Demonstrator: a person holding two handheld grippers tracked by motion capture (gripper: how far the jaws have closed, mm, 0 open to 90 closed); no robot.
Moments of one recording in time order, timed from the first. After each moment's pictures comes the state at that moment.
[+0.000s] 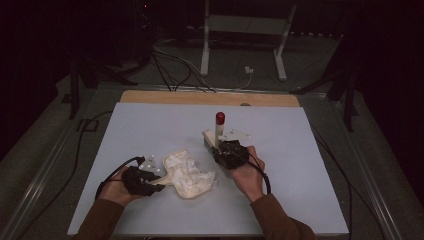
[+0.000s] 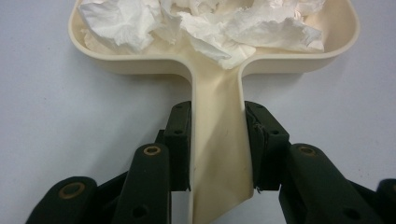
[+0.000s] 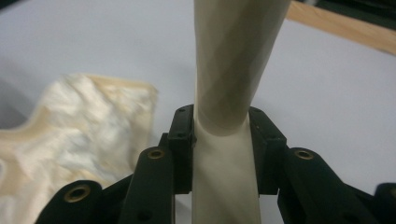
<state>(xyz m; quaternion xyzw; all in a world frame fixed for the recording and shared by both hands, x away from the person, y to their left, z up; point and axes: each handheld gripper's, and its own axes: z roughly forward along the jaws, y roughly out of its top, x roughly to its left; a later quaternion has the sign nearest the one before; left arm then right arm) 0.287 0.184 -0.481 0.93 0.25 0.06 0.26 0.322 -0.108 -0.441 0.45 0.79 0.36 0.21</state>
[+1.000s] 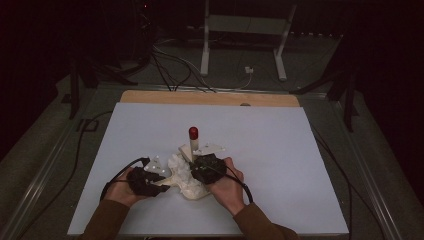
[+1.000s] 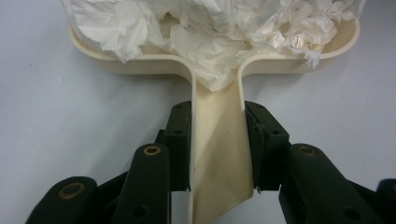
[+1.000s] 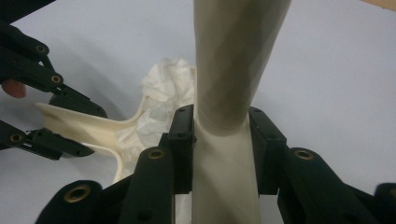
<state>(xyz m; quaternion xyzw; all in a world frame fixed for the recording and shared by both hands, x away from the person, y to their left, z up) 0.287 0.172 -0.483 0.93 0.25 0.06 0.27 0.293 -0.051 -0.451 0.40 0.82 0.36 0.16</state>
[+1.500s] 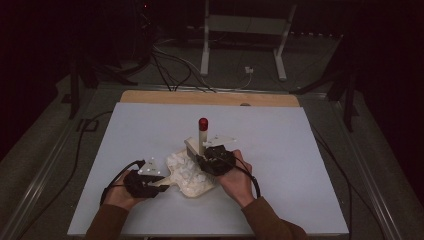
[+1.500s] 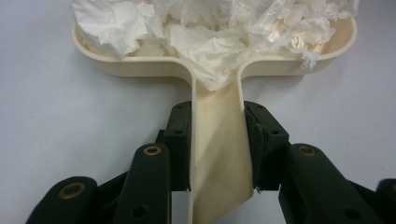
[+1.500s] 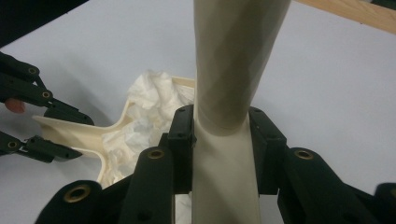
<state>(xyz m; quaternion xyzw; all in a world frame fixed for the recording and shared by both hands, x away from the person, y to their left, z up) 0.281 0.184 -0.493 0.91 0.26 0.08 0.32 0.309 -0.075 -0.434 0.40 0.82 0.38 0.15</state>
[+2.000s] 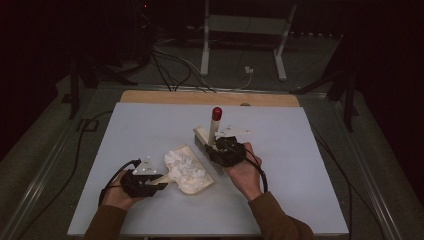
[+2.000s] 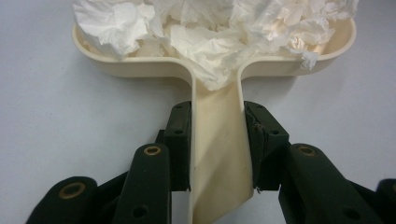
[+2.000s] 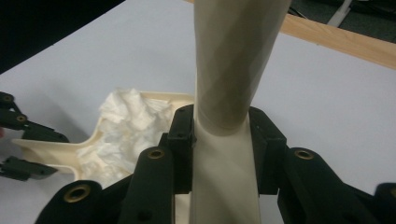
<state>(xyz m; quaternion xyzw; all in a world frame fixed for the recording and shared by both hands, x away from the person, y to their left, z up) 0.279 0.190 -0.491 0.90 0.27 0.09 0.34 0.321 -0.098 -0.417 0.42 0.80 0.40 0.17</state>
